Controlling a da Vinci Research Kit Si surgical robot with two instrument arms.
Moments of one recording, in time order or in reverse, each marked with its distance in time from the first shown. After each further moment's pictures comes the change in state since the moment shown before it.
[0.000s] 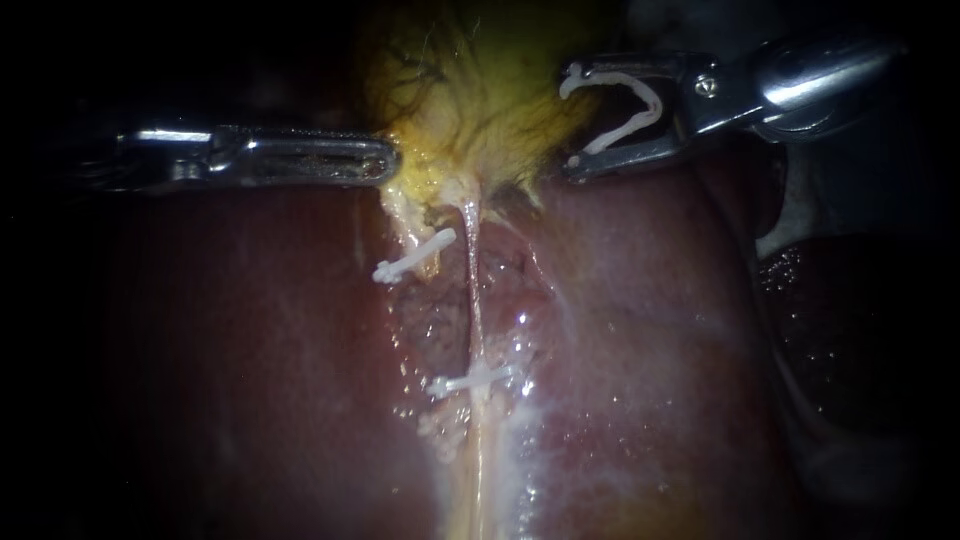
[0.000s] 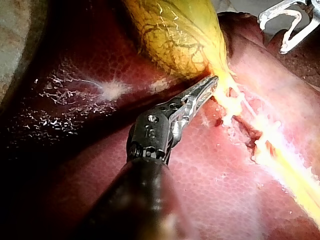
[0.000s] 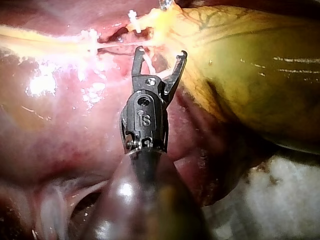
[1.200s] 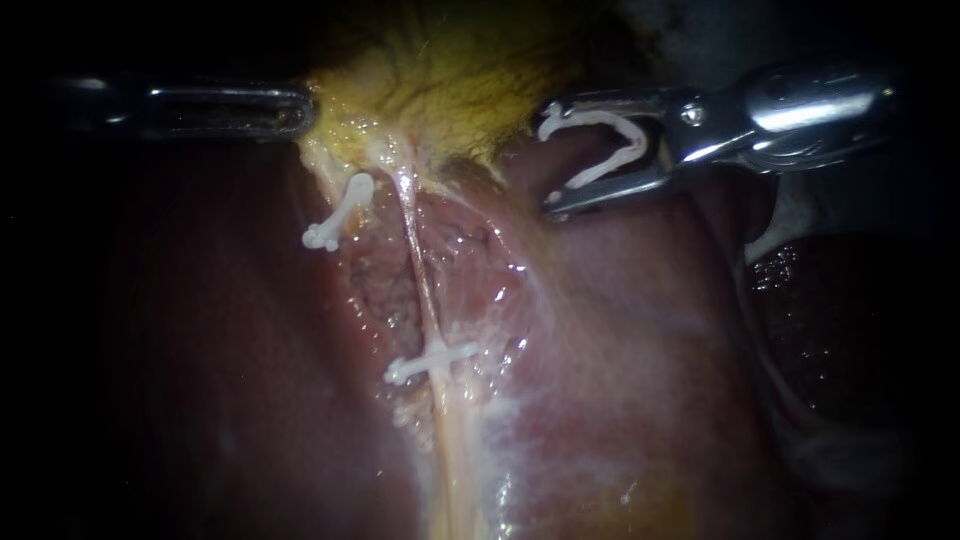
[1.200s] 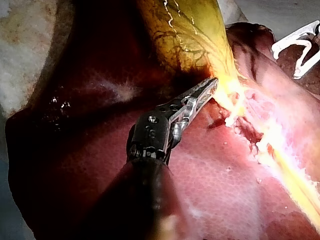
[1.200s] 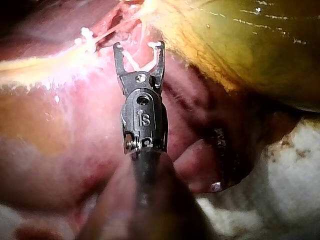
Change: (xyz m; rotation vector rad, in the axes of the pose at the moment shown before) right arm 0.001 -0.003 0.002 0.165 0.046 0.275; left arm -0.007 0.000 -0.008 -0.036 -0.051 -0.009
